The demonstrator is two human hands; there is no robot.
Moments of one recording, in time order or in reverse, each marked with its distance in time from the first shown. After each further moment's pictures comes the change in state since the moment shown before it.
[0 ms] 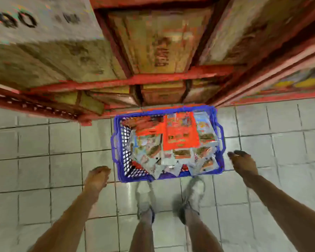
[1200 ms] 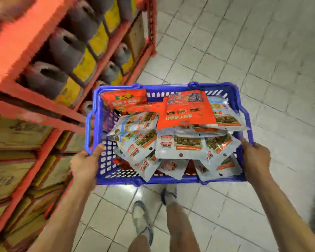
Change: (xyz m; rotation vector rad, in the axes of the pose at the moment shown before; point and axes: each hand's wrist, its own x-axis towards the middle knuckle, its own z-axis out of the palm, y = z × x) left_hand -0.335 0.143 0.317 0.536 -0.281 0.733; right_hand -0.252 0.289 -0.278 1.065 0.759 0.676
